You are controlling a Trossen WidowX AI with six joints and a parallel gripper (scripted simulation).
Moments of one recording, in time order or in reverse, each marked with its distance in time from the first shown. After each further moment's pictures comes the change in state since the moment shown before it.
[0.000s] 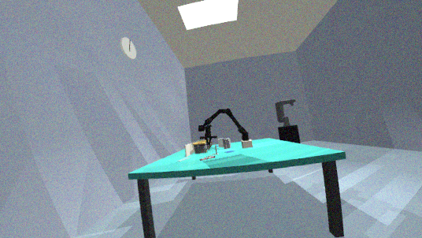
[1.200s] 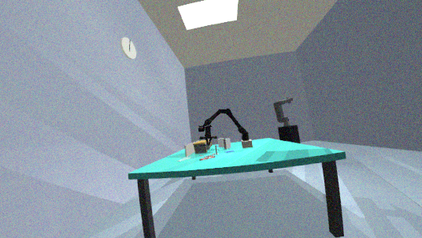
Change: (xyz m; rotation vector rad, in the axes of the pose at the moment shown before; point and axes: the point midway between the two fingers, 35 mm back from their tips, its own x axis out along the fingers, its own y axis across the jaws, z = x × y) arm 0.004 0.001 0.000 0.000 0.000 0.003
